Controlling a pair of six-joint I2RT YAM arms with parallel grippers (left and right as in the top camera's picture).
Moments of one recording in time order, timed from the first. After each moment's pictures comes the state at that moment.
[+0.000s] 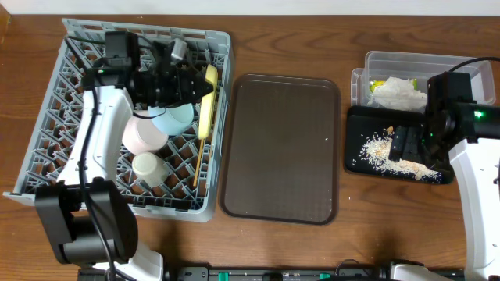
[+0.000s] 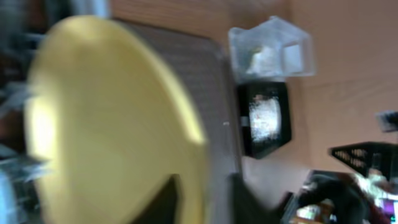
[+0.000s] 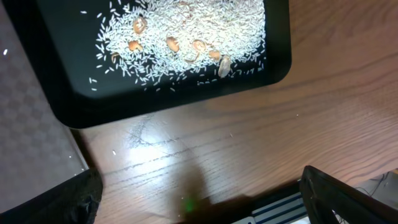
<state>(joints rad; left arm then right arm) 0.08 1.75 1.43 -0.84 0.90 -0.08 -0.07 1.39 1.32 -1.37 0.20 0.26</state>
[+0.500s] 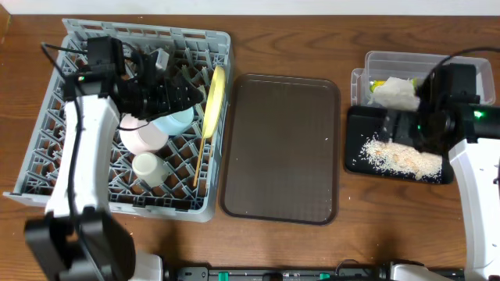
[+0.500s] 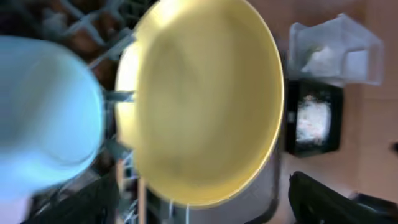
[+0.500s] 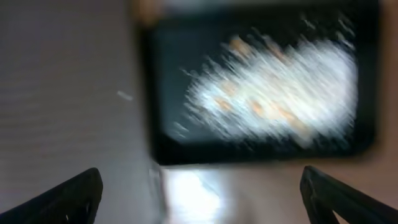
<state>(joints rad) 0.11 1.61 1.43 -1.02 0.65 -0.07 -0.06 1.39 1.32 -1.11 -0.09 0.18</state>
